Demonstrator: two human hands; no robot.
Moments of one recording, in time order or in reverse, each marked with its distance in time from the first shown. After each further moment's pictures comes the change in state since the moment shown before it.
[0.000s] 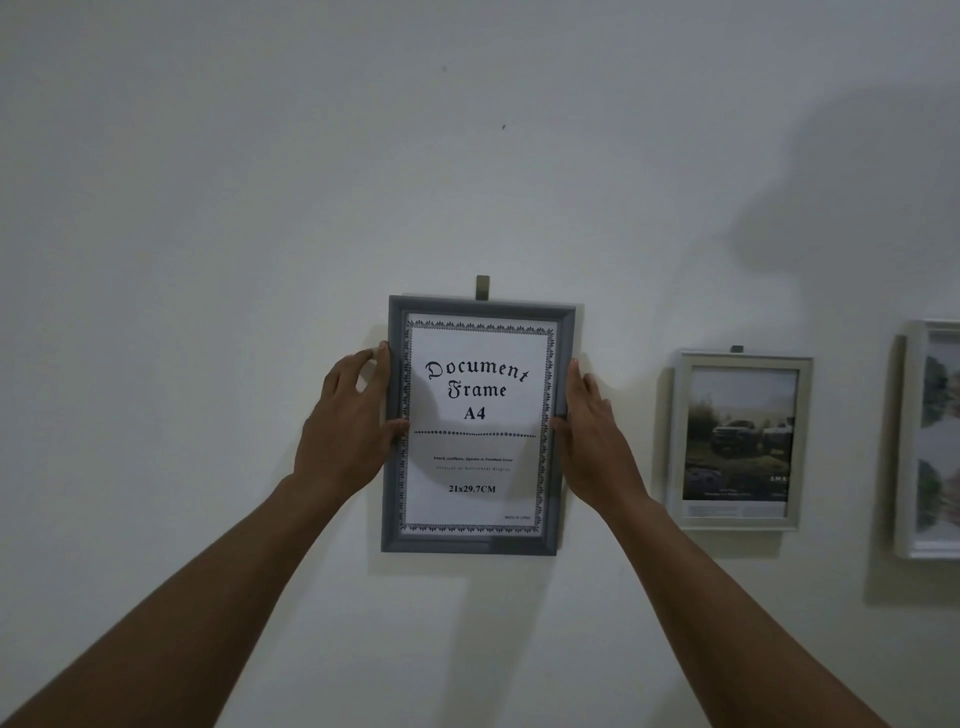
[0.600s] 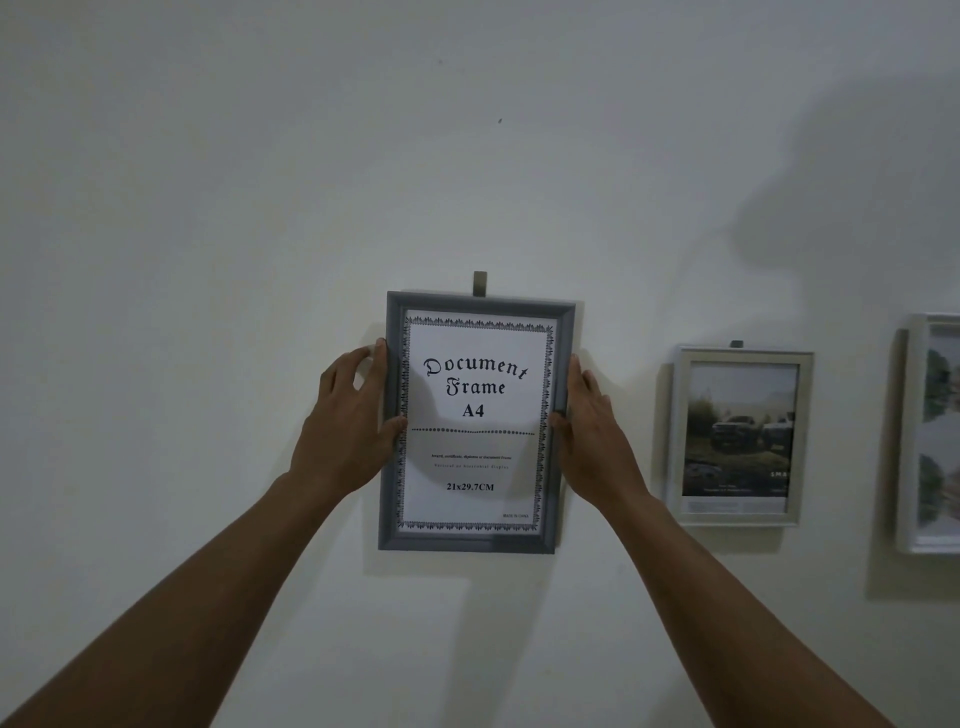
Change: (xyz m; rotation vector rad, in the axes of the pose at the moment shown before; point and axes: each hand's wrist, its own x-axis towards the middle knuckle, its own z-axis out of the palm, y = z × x) left_hand -0.001 0.000 0.000 -0.042 -0.015 0.003; right_hand 0.001 0.007 0.005 0.057 0.019 0.000
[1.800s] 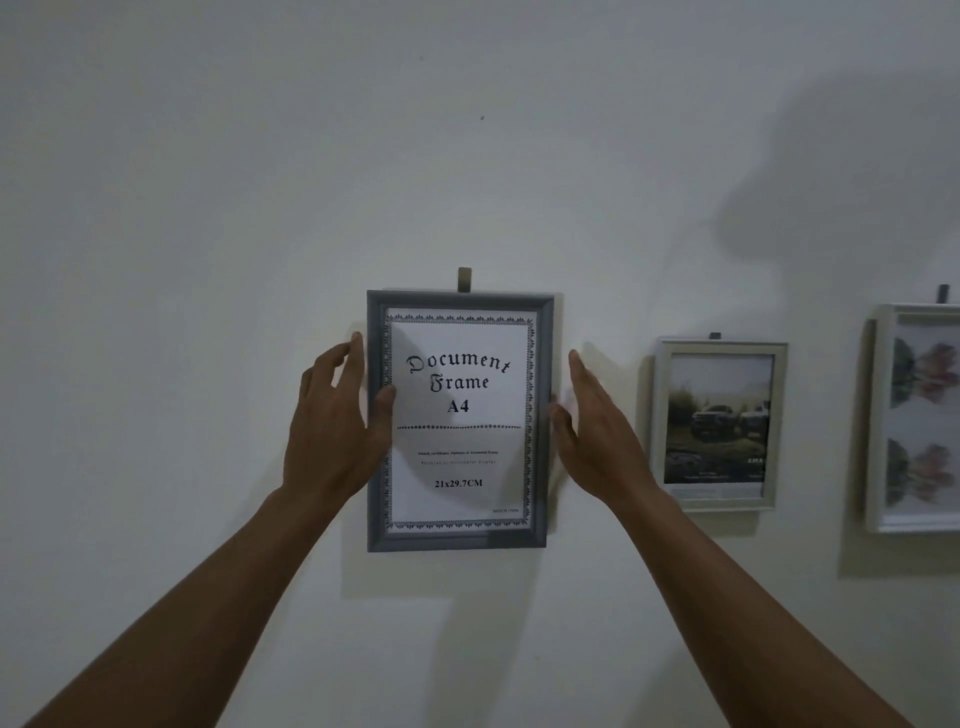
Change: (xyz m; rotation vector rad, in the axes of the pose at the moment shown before) left_hand -0.013 0.020 -0.008 -0.159 0.190 -0.049; right_hand -0.015 -0.012 -0.029 0.013 0.037 0.030
